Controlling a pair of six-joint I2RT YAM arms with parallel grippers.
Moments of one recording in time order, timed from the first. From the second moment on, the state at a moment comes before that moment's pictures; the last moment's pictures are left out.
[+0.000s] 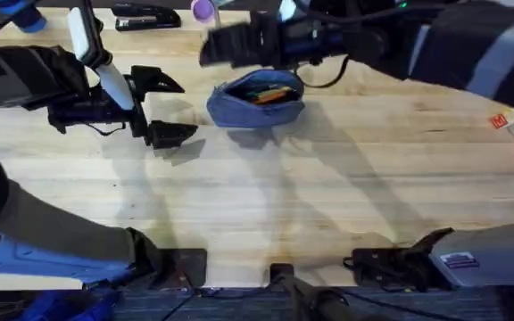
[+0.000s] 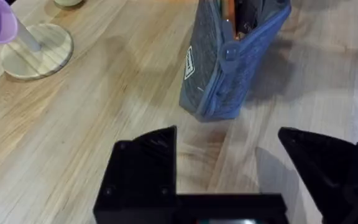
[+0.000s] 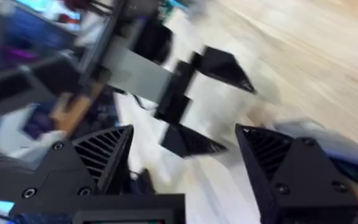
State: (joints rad) left arm 0.40 1.71 0.93 -0.76 1.09 1.54; right arm 0.52 1.62 1.21 -0.18 -0.74 0.40
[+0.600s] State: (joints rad) left arm 0.40 1.71 0.93 -0.76 1.10 1.54; right arm 0.77 1.61 1.44 -0.53 -0.23 -0.42
